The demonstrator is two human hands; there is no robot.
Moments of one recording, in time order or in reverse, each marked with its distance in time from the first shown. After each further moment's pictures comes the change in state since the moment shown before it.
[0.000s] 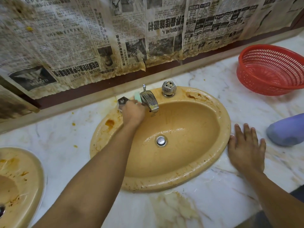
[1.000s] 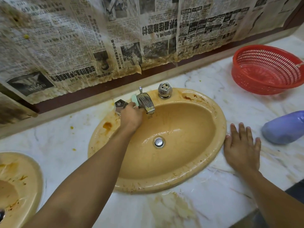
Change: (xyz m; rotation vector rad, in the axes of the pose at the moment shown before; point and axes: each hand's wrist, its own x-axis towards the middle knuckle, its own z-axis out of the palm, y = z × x) left_hand -0.006 -0.005 -0.003 0.084 -0.082 0.121; right_hand 0.000 -0.001 0.000 -0.007 -0.038 0.015
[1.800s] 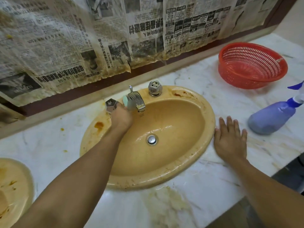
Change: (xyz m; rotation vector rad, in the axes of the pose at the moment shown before) left_hand -0.006 -0.009 0.002 0.108 -0.011 0.001; right_hand -0.001 0.000 -0.007 0.029 -0.052 0.000
